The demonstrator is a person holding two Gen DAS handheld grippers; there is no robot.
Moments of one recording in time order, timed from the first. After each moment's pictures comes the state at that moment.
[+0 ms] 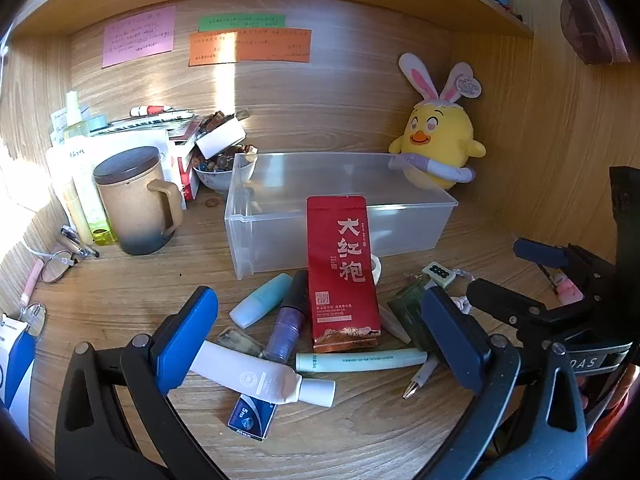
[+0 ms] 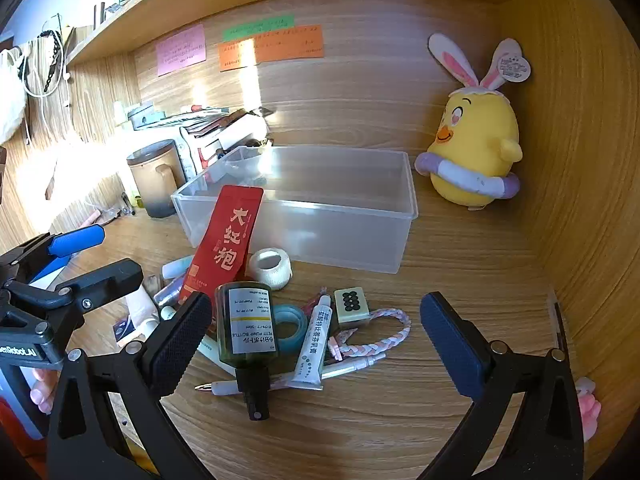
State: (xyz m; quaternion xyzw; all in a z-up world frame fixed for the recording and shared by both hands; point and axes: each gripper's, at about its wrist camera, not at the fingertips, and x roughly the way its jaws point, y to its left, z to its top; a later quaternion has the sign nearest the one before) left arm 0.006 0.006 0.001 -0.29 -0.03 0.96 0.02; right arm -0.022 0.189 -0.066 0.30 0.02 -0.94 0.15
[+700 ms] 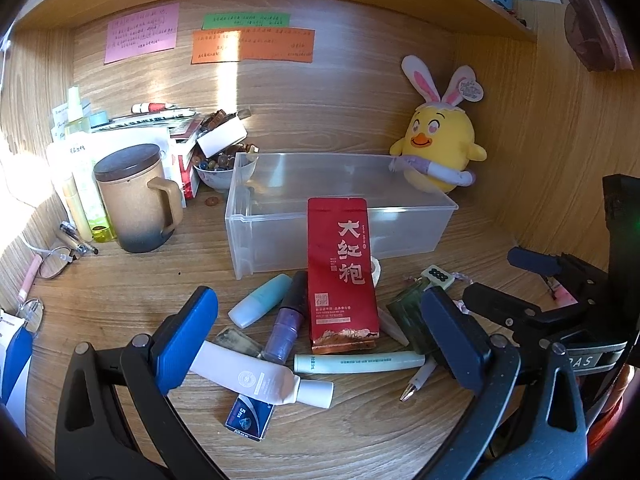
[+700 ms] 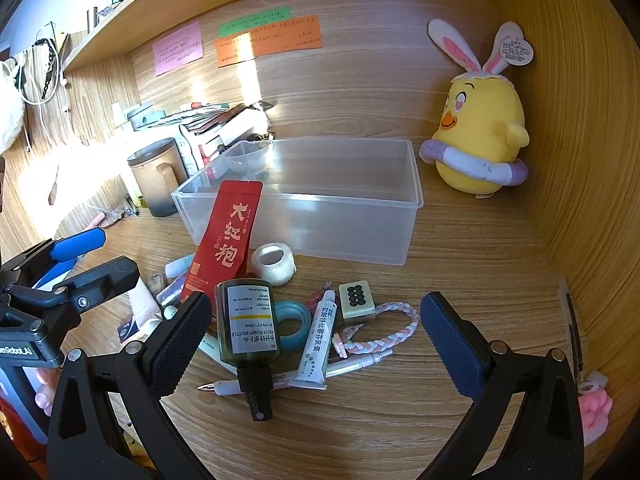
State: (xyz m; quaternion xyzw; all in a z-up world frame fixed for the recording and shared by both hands) left arm 0.006 0.005 0.002 -0.29 -0.04 0.96 0.03; right arm -0.028 0.192 -0.072 0.32 0.00 -0.94 0.16
